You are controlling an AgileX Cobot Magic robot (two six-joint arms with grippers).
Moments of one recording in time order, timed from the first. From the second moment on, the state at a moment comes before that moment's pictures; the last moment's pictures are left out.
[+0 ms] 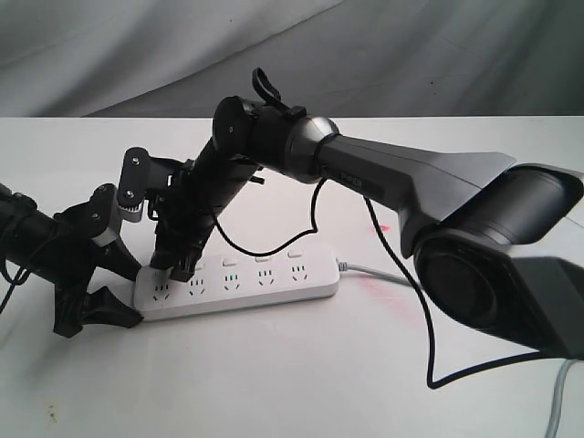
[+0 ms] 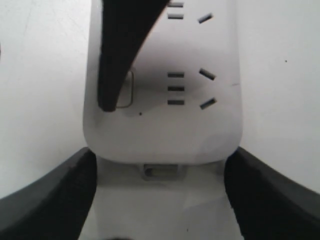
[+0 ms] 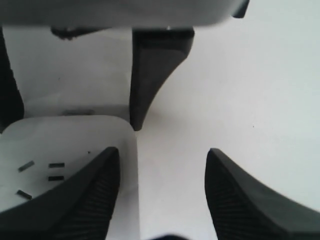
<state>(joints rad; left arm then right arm) 0.18 2.02 -1.01 -0.88 0.83 2.09 0.58 2.54 -2.18 0.50 0.90 -1.21</state>
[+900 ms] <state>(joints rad) 0.18 2.02 -1.01 -0.88 0.84 2.09 0.60 2.56 -2.20 0.49 0.91 -1.24</state>
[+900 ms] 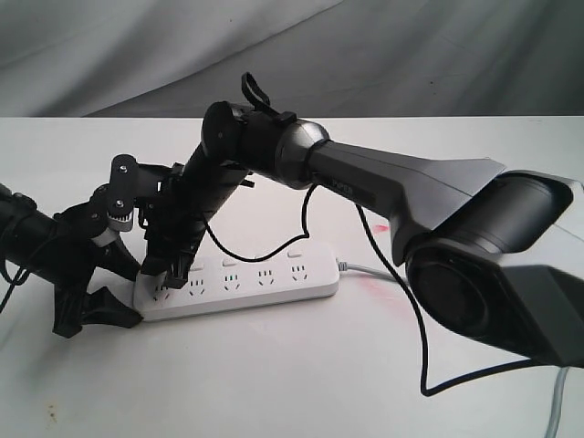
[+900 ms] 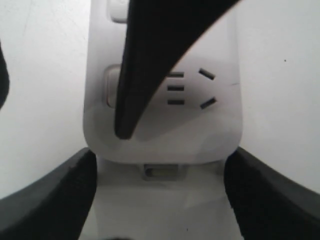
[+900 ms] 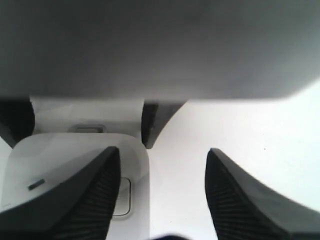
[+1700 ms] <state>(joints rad) 0.18 2.02 -1.01 -0.88 0.84 2.09 0.60 2.57 -2.21 0.46 0.92 -1.19</state>
